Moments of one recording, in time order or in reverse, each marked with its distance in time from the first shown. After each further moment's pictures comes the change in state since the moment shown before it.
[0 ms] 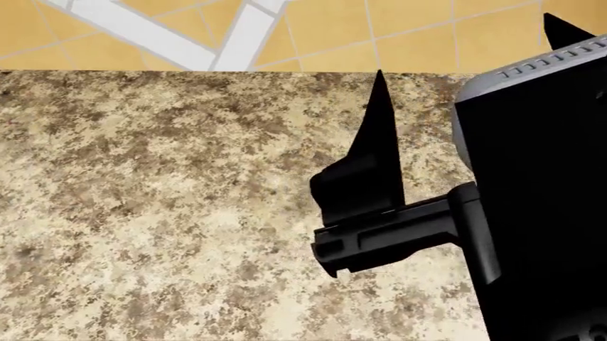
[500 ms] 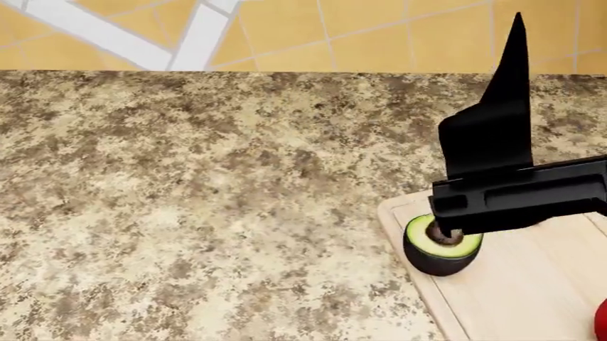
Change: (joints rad) left arm -0.003 -0.018 -0.033 0.027 -0.037 0.013 -0.009; right arm 0.117 0.159 0.063 0.044 0.101 0.061 -0.003
